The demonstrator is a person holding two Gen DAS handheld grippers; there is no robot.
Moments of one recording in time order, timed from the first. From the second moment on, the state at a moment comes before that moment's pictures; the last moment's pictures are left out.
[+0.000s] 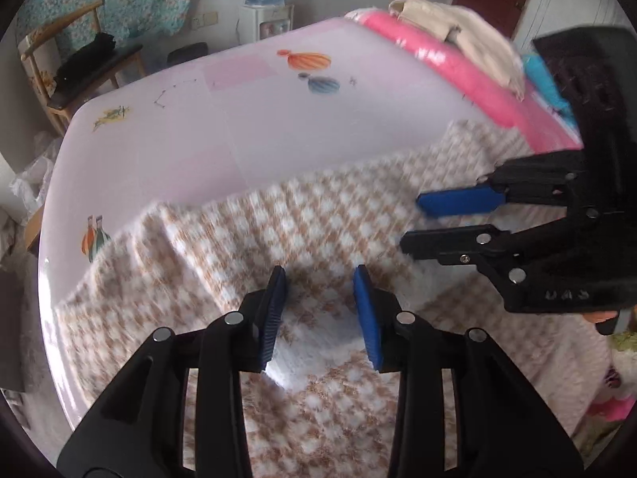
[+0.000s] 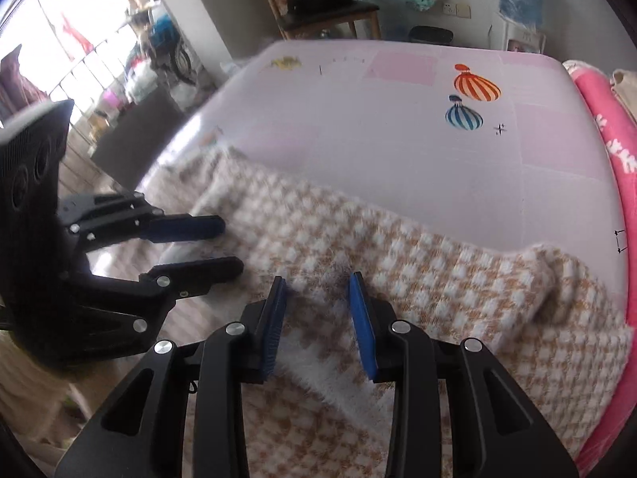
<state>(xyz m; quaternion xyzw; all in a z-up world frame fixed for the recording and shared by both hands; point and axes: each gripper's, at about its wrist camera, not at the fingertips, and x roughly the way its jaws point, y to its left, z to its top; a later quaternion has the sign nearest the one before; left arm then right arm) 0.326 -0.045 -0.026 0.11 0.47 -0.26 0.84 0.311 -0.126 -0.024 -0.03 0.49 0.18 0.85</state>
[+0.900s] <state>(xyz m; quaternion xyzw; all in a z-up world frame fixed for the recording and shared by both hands) 0.173 0.098 0.011 -0.05 0.46 -0.16 0.87 0.127 -0.144 0.021 0.05 0.47 0.19 0.86</state>
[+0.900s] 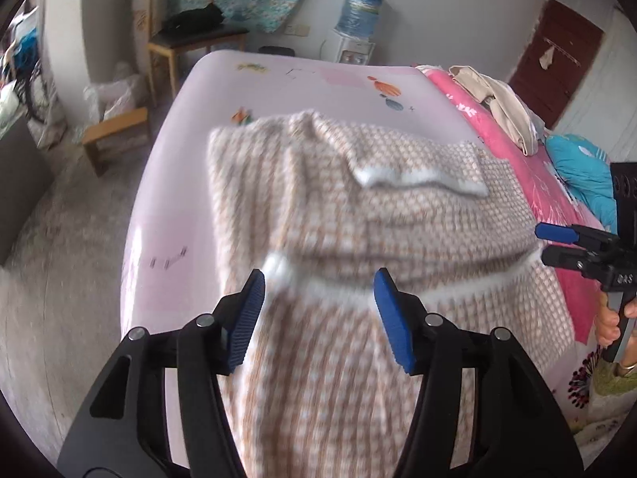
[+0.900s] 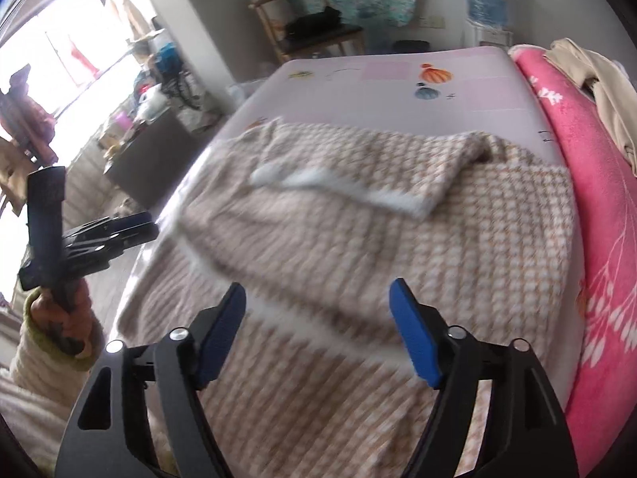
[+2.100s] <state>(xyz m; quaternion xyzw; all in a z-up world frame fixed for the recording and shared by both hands) 0.183 0.095 -0.041 -0.05 0.48 -0.11 0.87 0.073 -0.160 -0.020 0.09 0.48 0.16 0.86</state>
